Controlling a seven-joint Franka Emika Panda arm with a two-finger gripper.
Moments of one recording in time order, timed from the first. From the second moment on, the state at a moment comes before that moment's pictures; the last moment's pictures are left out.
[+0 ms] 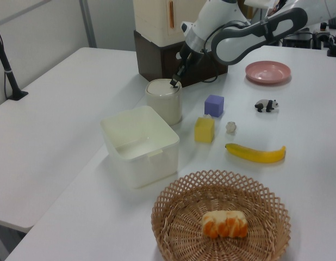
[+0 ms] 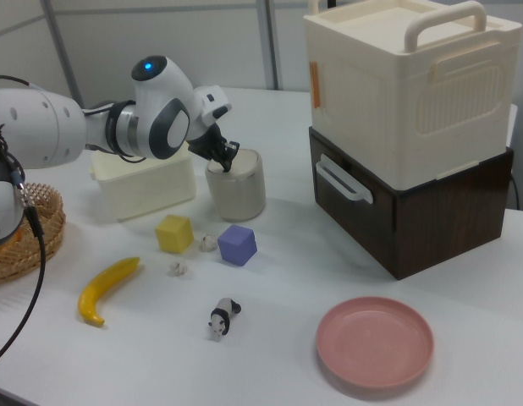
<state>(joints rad) 0.10 0.51 -0.03 -1.52 -0.01 2.59 -0.03</state>
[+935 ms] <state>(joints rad) 0.10 0.41 -0.03 -1.47 0.01 2.41 -0.03</state>
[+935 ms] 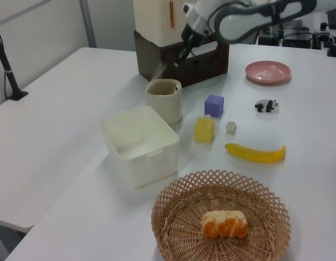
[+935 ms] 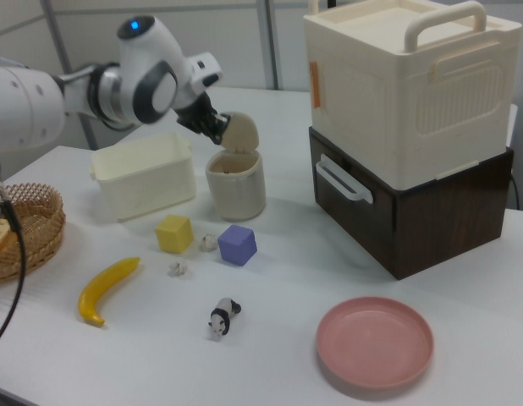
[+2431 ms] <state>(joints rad) 0.08 0.03 -0.04 -1.58 -0.03 1.60 -0.09</state>
